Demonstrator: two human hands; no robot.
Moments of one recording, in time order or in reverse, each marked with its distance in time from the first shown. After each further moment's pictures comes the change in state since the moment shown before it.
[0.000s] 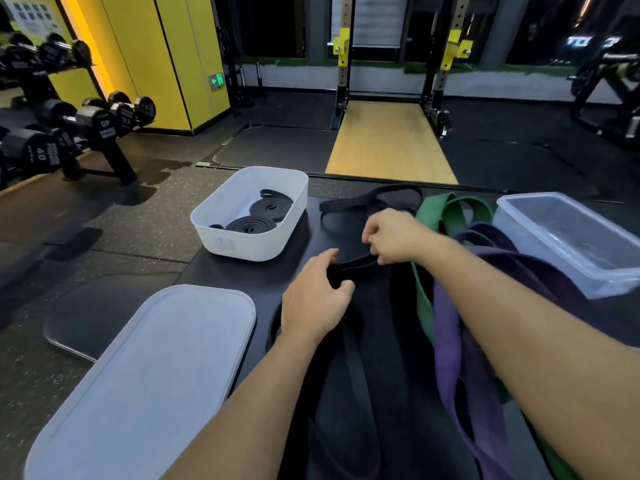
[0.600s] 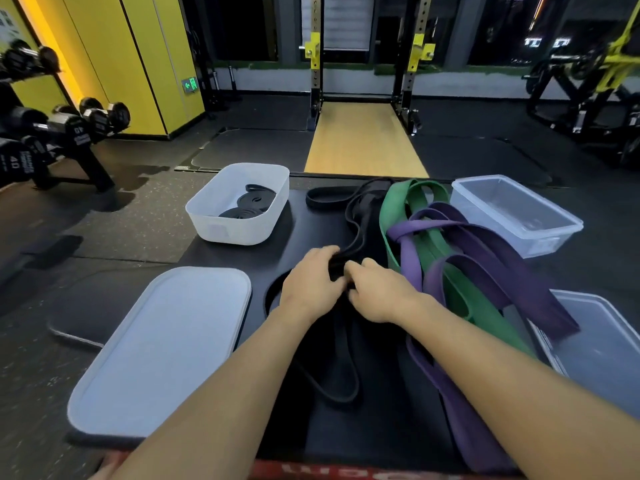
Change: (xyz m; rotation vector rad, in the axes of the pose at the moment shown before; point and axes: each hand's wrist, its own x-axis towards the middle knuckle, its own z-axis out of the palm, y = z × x) left_hand -0.034 0.015 -0.010 0.159 -0.192 0.182; right_hand -0.126 0.008 0.064 -0.254 -0.041 -0.060
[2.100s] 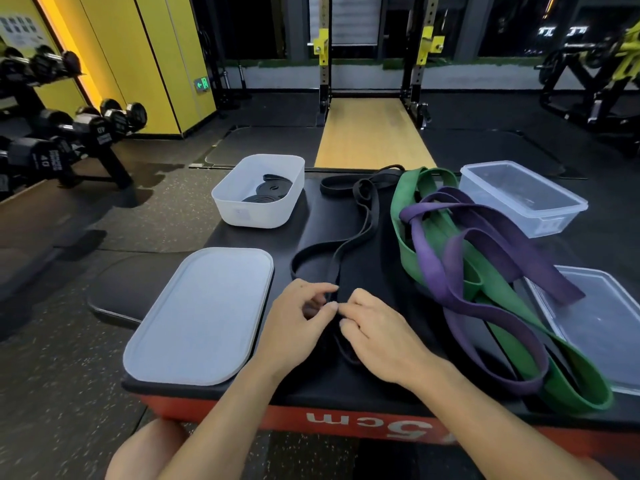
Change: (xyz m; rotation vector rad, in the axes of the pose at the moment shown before) left_hand -0.133 -0.029 -0.020 -0.407 0.136 0.071; right_hand -0.106 -0.045 0.059 0.298 0.217 -0.256
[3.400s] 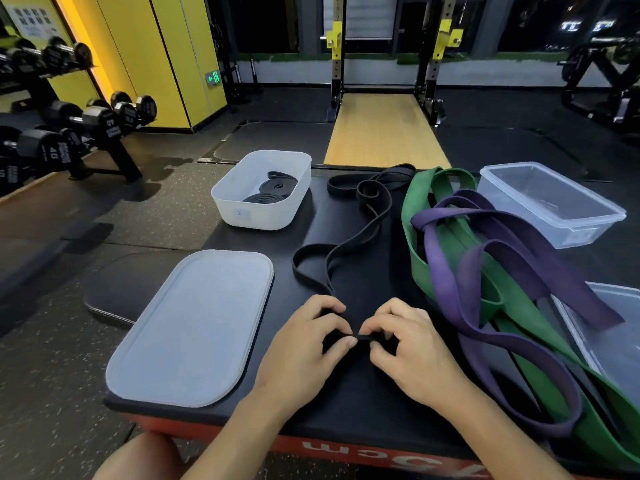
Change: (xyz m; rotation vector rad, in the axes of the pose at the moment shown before) left_hand -0.007 -0.004 0.010 0.378 -0.134 0.119; right_hand -0.004 0.055 0.009 0.145 0.167 -0.015
